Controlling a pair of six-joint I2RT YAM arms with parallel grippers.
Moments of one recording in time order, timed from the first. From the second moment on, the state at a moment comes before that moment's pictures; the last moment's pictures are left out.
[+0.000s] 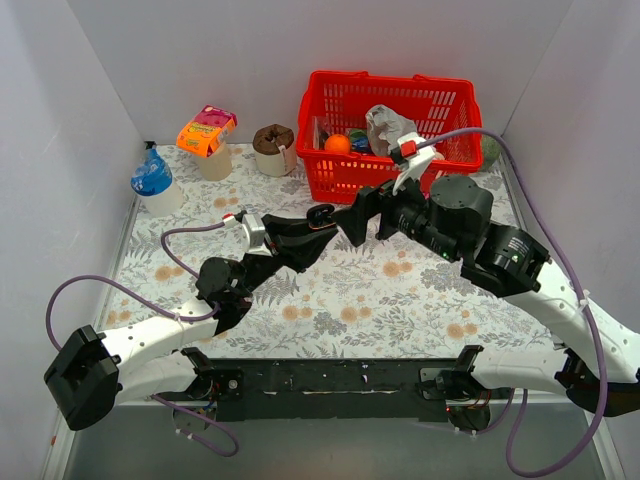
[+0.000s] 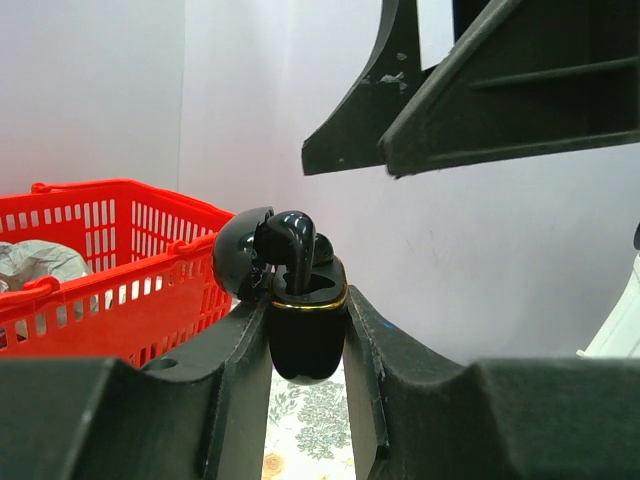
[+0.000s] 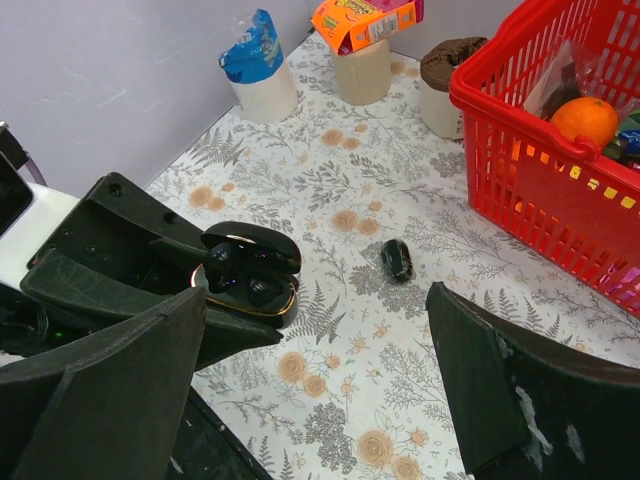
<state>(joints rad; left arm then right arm) -0.85 1.05 0.52 1.10 0.19 -0.29 1.01 1.08 1.49 -0.58 0.19 0.27</state>
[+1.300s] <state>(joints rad) -0.85 1.06 0.52 1.12 0.22 -0.30 1.01 1.18 1.53 -0.61 0.22 0.26</state>
